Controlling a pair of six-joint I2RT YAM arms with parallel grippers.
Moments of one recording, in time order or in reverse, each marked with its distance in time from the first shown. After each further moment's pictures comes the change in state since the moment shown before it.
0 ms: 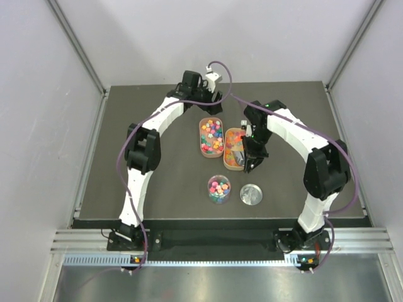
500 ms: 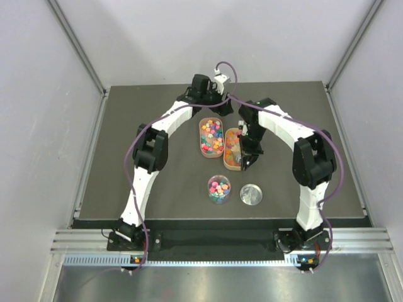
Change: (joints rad) left arm -0.054 0.107 0.053 0.144 0.032 -0.087; right arm -0.010 0.165 0.091 -0.004 0.016 0.026
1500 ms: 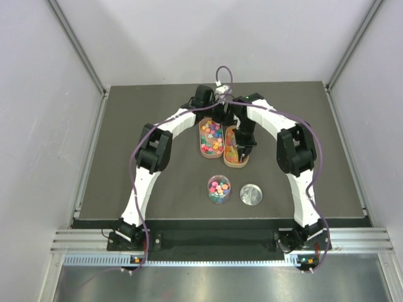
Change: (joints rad) left arm -0.025 0.027 -0.134 0.100 0.108 -0.171; right arm -0.001 0.270 0.276 -0.032 0.140 0.006
